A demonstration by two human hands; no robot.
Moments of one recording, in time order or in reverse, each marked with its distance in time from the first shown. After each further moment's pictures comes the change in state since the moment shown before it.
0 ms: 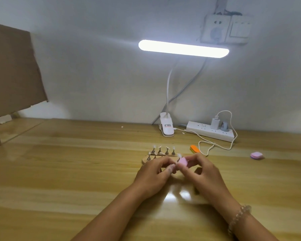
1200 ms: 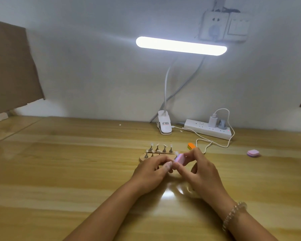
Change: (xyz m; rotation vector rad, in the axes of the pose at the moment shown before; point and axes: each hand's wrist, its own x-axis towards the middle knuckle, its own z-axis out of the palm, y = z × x) left_hand 0.002 0.000 -0.002 0.017 -0.036 -0.011; right_hand -0.001 0.004 0.001 -0.142 -0.004 -0.120
